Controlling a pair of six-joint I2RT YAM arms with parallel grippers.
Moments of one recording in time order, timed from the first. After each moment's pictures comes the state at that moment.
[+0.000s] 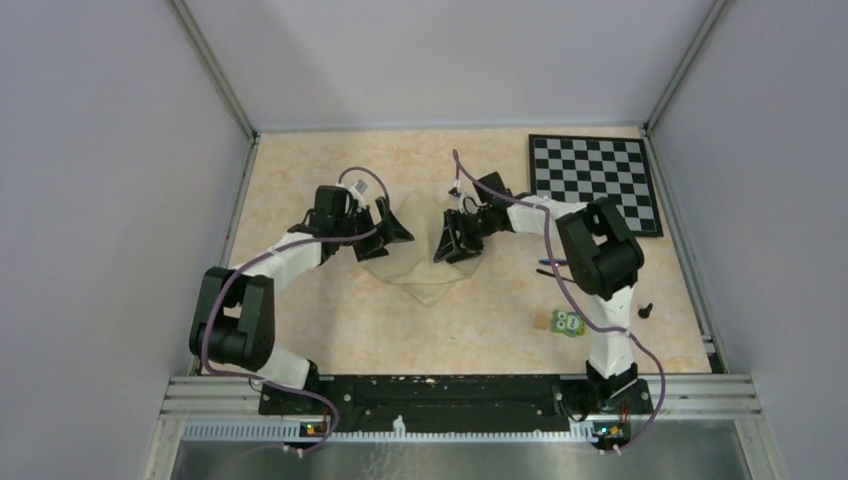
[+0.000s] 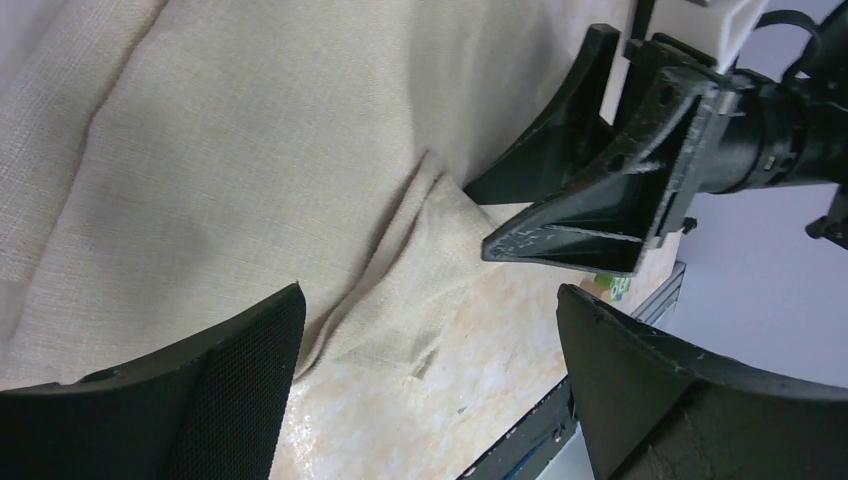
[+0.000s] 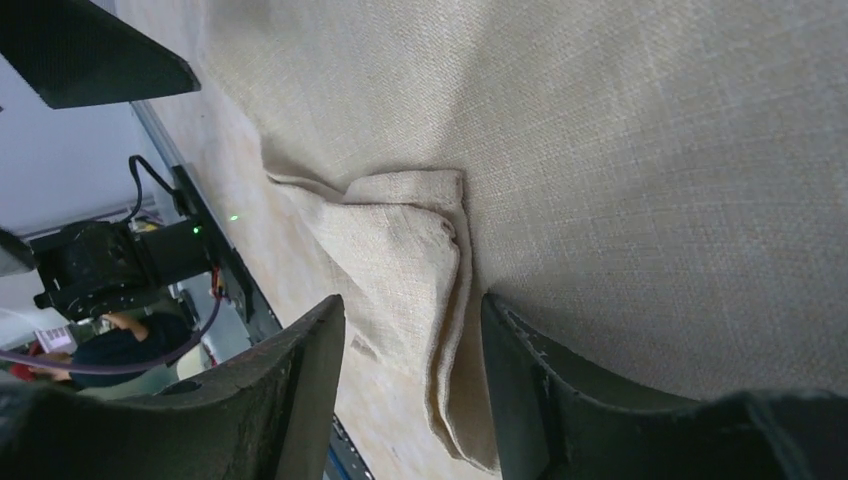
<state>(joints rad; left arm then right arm) -0.23 1.53 0.84 -0.10 0.56 -0.67 0.51 2.05 1.29 -0.27 -0.76 0.41</state>
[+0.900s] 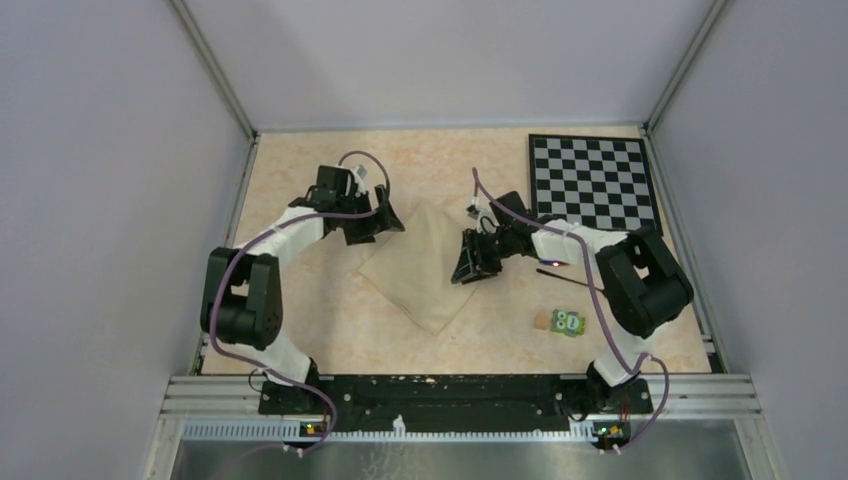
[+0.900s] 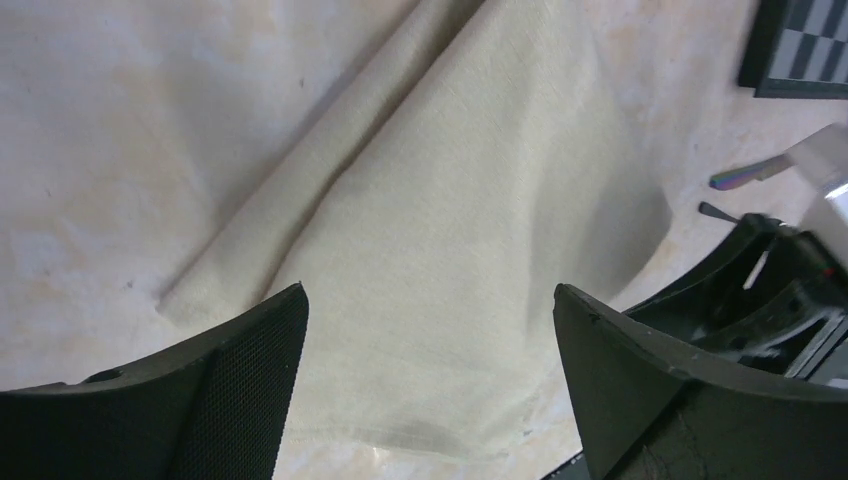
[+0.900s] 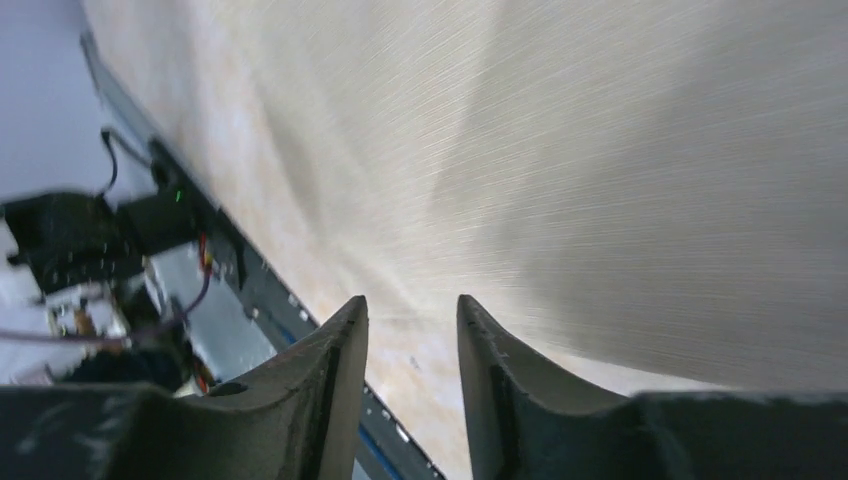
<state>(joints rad) -0.20 1.59 1.02 -0.32 0.44 -0.50 0.57 1.73 0.98 -0.26 -0.69 0.47</state>
